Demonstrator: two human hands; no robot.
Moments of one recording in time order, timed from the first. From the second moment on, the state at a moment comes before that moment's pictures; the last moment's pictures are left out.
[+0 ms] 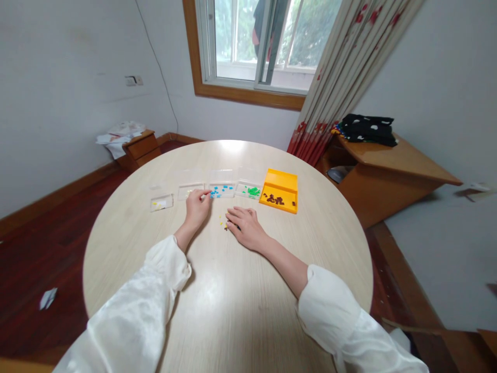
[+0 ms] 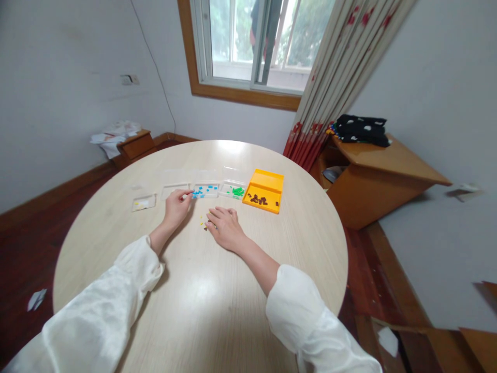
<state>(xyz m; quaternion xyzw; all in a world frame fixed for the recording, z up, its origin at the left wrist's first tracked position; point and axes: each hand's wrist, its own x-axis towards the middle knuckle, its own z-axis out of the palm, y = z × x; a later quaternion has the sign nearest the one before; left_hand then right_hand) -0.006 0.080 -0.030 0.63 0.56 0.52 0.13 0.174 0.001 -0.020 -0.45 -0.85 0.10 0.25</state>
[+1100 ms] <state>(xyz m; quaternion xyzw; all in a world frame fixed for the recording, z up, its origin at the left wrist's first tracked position) 0.011 0.066 -0.021 0.67 0.47 0.52 0.25 0.177 -0.002 -0.016 -0.45 -0.82 0.06 0.34</state>
